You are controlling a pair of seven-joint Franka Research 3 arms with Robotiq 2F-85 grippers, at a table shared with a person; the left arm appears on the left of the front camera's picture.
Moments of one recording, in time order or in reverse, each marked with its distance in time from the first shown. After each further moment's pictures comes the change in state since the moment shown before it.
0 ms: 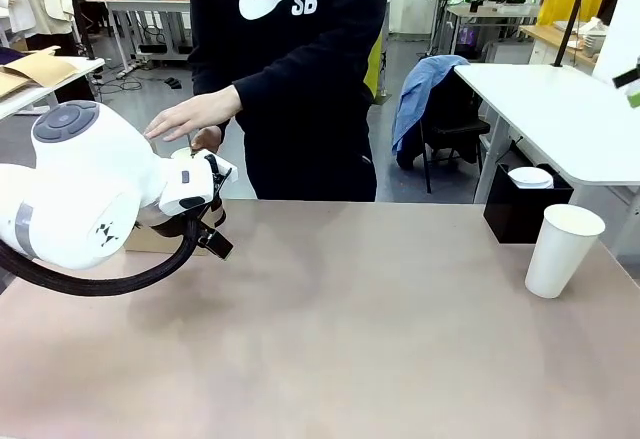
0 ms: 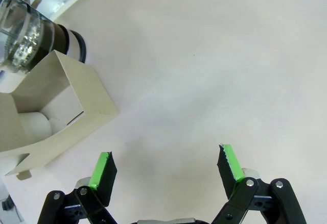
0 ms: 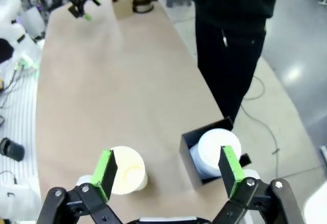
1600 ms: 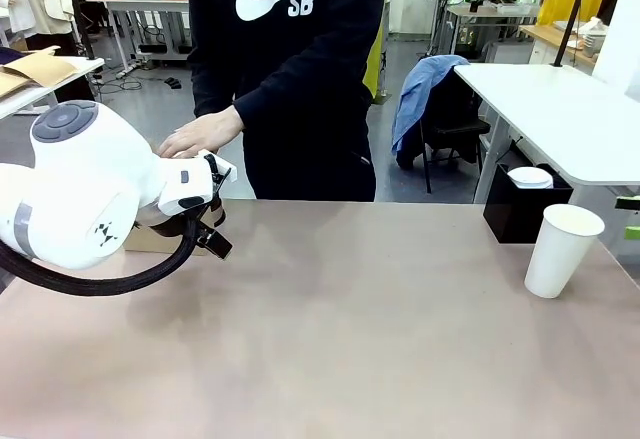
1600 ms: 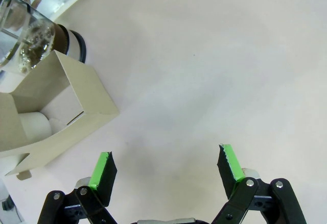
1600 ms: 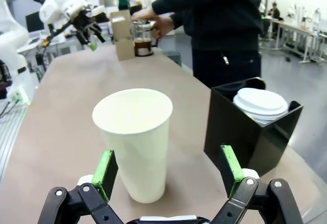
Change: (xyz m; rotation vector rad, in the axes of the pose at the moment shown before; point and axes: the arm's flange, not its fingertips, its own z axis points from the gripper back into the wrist) left arm 0.000 0.000 0.000 0.000 0.000 -0.001; right arm -0.260 0.059 -0.089 -0.050 -0.512 -0.009
